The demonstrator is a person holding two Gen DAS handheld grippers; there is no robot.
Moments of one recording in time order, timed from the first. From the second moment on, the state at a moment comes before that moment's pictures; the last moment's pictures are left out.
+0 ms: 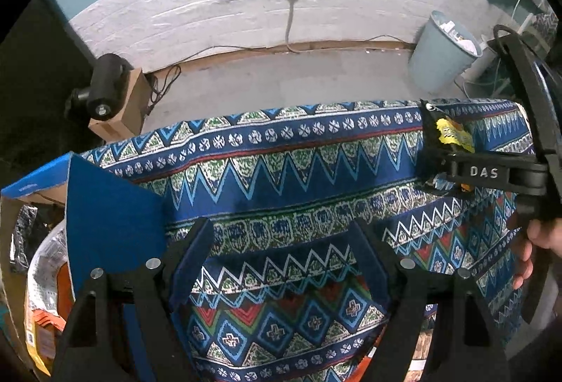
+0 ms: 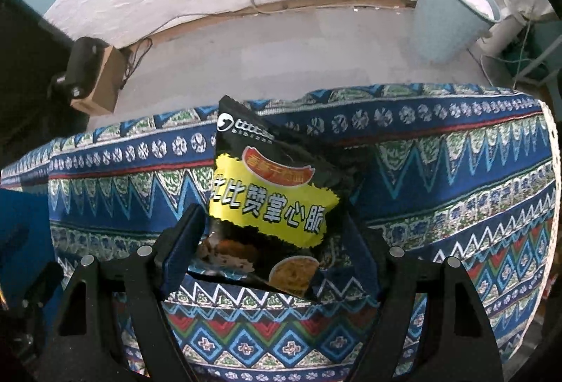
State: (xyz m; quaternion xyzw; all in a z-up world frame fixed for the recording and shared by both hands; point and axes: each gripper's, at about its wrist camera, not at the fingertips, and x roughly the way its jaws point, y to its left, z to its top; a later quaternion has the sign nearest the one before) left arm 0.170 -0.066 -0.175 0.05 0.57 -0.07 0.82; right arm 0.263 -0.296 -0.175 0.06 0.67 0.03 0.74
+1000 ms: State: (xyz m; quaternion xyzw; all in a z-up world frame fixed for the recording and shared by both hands) left arm 0.057 -0.107 -0.181 0.02 0.63 -0.17 0.76; right arm 0.155 -0.310 -0.120 -0.01 0.65 0.07 0.75
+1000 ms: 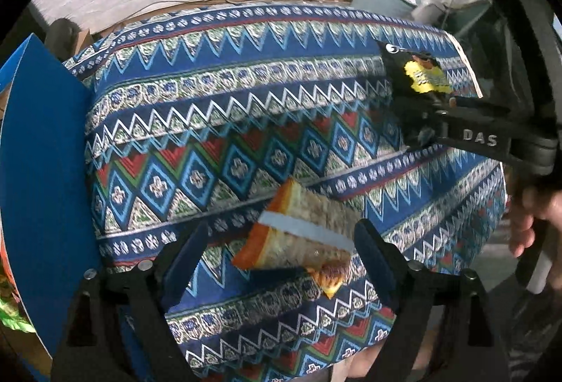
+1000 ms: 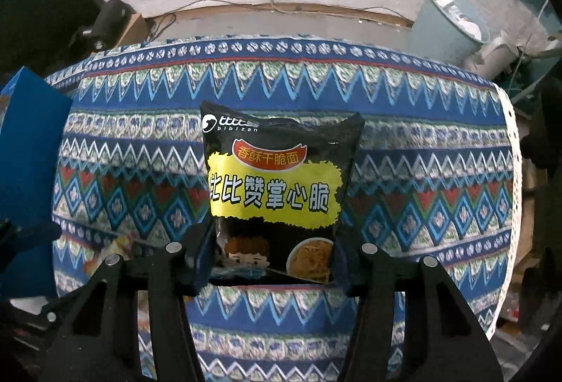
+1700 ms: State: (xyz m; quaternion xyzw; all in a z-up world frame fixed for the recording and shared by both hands) left arm 0.037 -0.160 -0.227 0.12 0.64 -0.19 0.74; right arm 0.089 -0.356 -0.112 0.01 0.67 0.07 0.74
